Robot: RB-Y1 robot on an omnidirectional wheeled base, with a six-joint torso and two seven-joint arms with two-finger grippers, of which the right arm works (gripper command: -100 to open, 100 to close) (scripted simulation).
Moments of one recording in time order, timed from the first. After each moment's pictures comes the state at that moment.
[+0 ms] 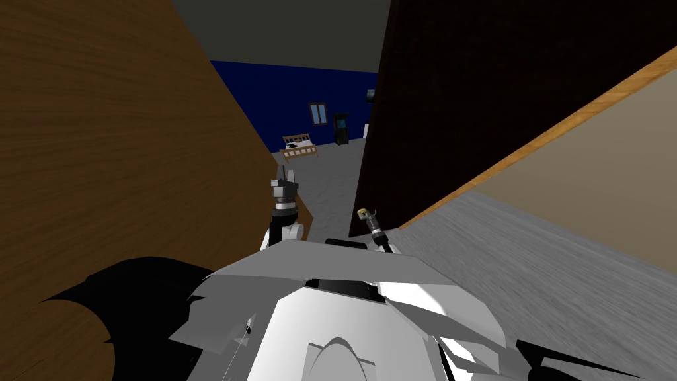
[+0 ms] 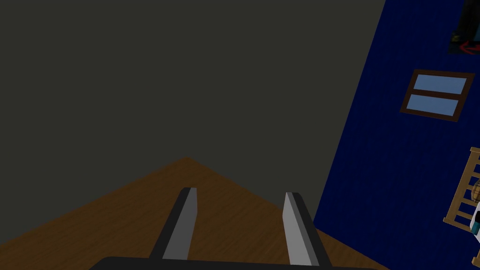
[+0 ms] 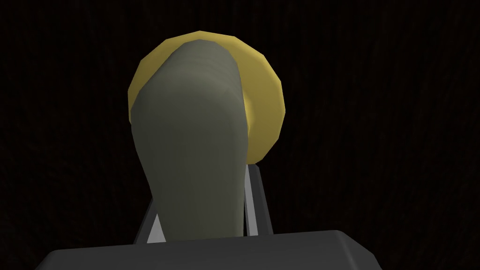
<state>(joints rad) 0.07 -0.17 0.25 -0.90 0.11 -0.79 -0.22</state>
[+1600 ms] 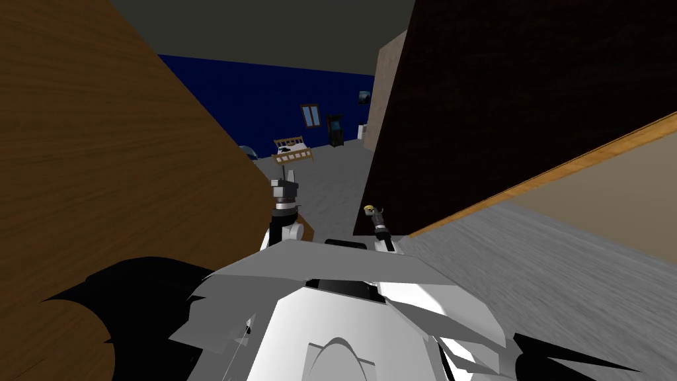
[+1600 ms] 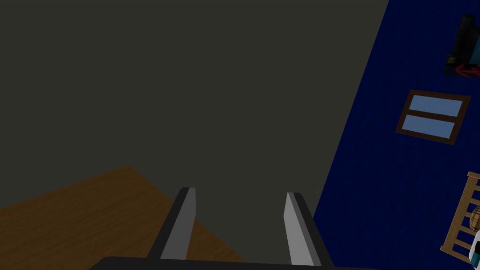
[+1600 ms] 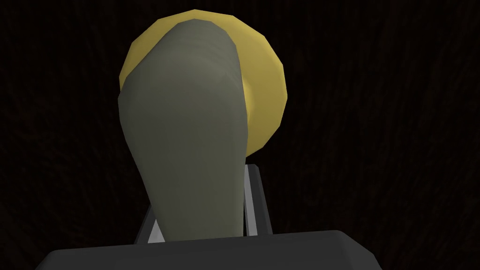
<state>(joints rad) -0.01 -0.10 0.06 -0.80 0.03 -0.76 -0.12</state>
